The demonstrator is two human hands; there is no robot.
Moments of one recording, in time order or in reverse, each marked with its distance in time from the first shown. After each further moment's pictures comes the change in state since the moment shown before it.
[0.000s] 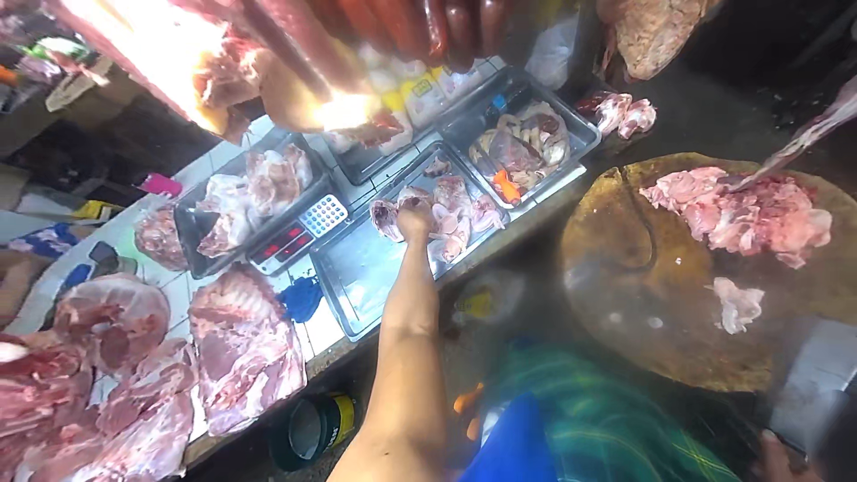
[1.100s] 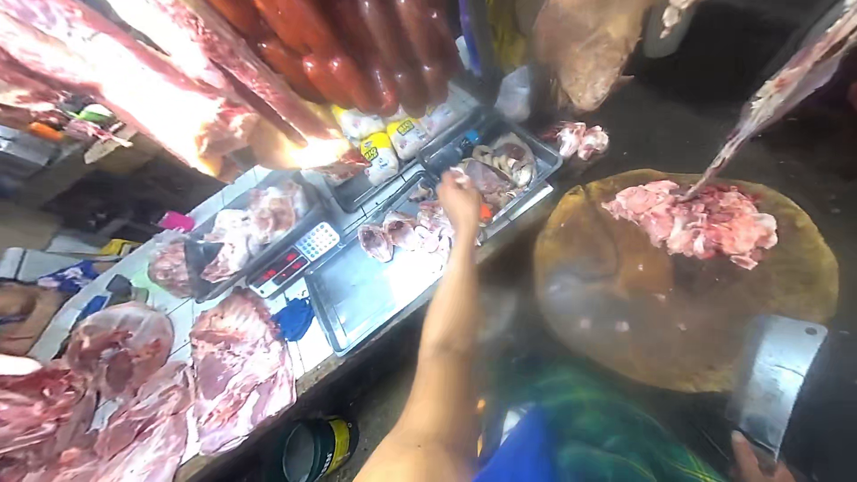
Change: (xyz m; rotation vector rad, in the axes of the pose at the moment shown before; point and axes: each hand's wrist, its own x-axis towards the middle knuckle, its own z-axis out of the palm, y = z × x) left_hand -0.124 0.178 0.040 -0.245 0.104 0.410; right_hand 0.009 0.011 -0.015 -0.031 -0.053 -0.027
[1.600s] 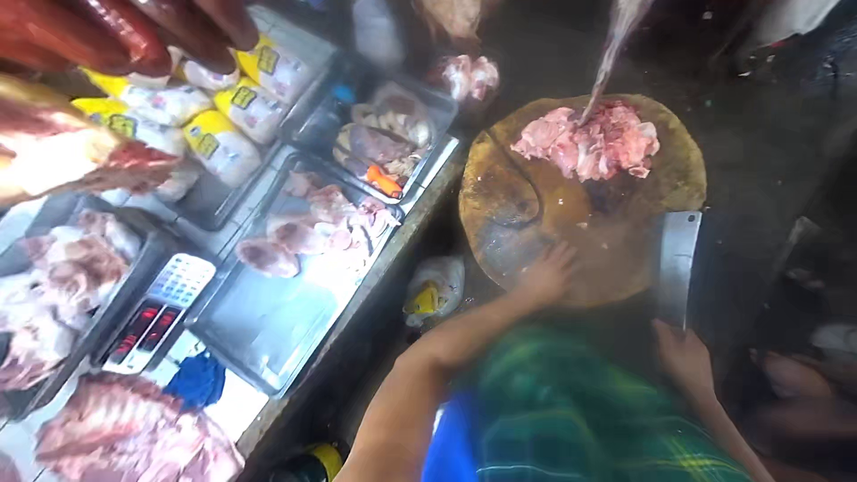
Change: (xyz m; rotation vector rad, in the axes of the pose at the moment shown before) left_hand -0.320 -0.010 0.141 0.274 -1.044 1.230; right_hand -0.008 0.000 0.006 0.011 0.041 0.084
